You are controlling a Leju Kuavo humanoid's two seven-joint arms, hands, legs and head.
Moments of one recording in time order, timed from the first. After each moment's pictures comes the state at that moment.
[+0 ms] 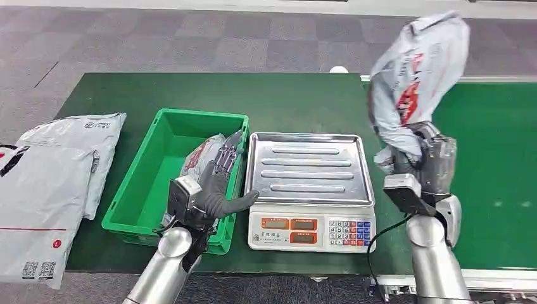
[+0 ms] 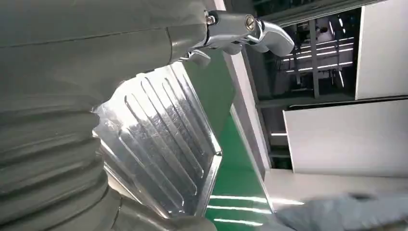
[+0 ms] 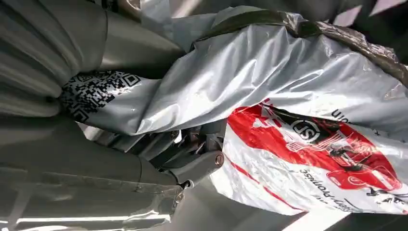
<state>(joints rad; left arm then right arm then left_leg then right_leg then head) -0.30 -0.19 -0.32 -1.17 0.00 -0.20 -0.54 -0.27 -0.01 0.00 -1.45 0.63 -0.40 -0.64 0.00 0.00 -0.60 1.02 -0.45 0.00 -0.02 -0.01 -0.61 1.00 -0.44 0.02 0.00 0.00</state>
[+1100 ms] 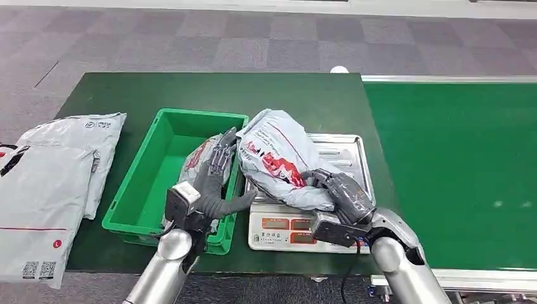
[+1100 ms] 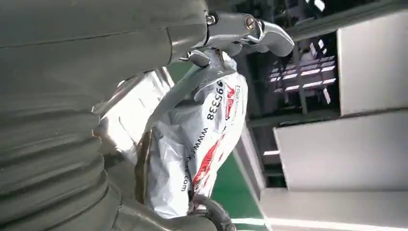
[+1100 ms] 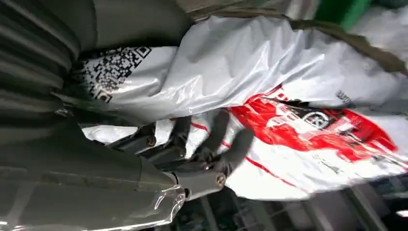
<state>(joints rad) -0.29 -0.19 -0.32 -1.21 -0.07 -0.09 -0.62 -0.21 -0.08 0.29 -1.45 0.71 0.07 -0.48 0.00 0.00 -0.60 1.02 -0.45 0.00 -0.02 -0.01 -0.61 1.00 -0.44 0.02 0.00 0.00</state>
